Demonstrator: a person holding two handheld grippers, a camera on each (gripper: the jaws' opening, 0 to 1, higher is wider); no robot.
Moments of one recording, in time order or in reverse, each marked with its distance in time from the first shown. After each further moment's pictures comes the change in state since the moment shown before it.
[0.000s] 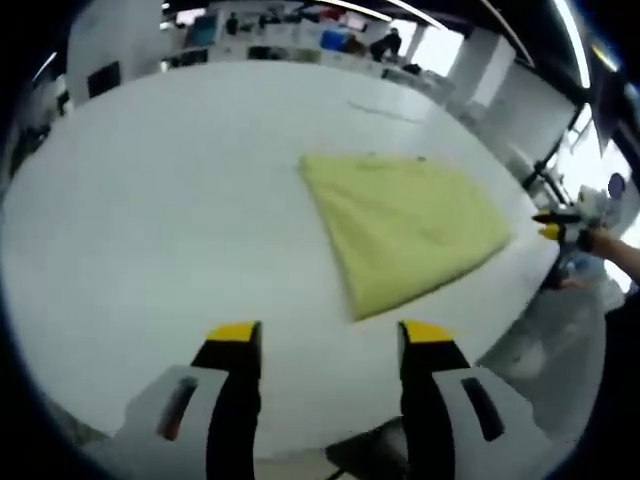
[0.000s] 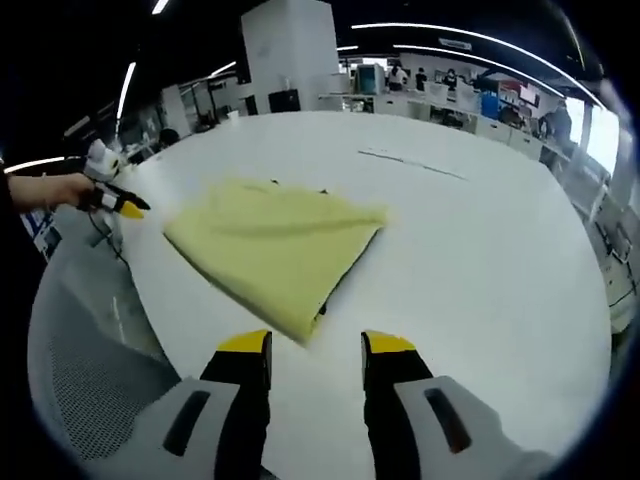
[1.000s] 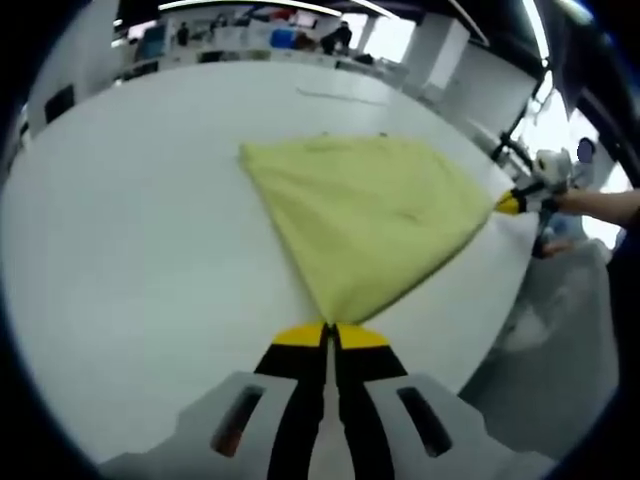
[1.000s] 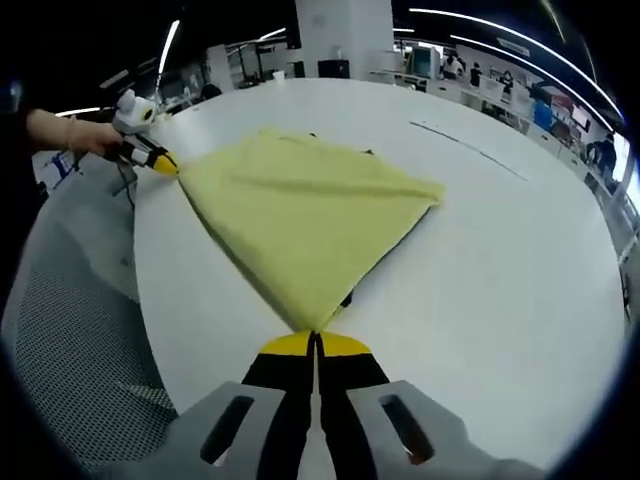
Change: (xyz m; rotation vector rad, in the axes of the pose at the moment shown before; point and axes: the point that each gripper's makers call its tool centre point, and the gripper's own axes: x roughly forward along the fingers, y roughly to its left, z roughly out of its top) left arm 0.063 -0.021 -0.010 0.131 0.020 -0.137; right arm 0.066 0.004 -0.038 -0.189 0.147 0.154
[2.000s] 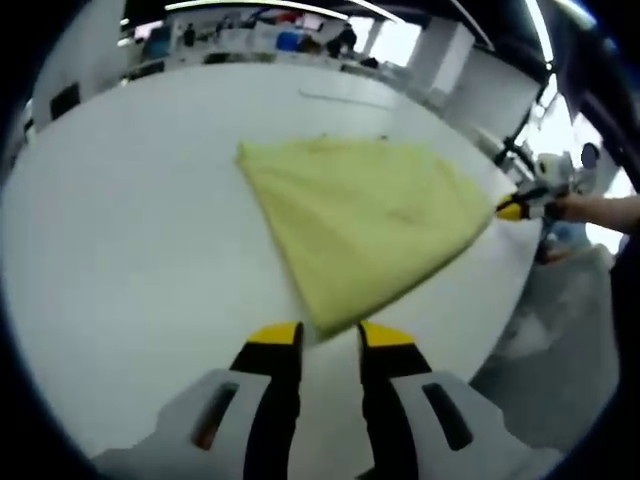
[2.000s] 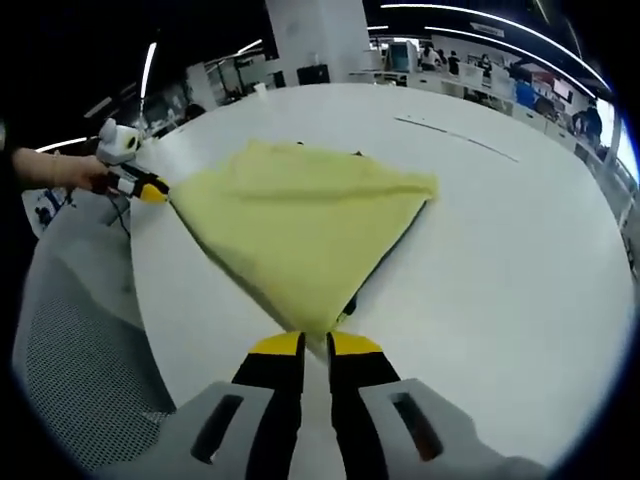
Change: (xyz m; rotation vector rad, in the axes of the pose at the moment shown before) left arm -0.001 -0.005 0.003 -0.009 -0.026 0.021; right arm 0.005 0.004 0.007 0.122 -0.040 -0.010
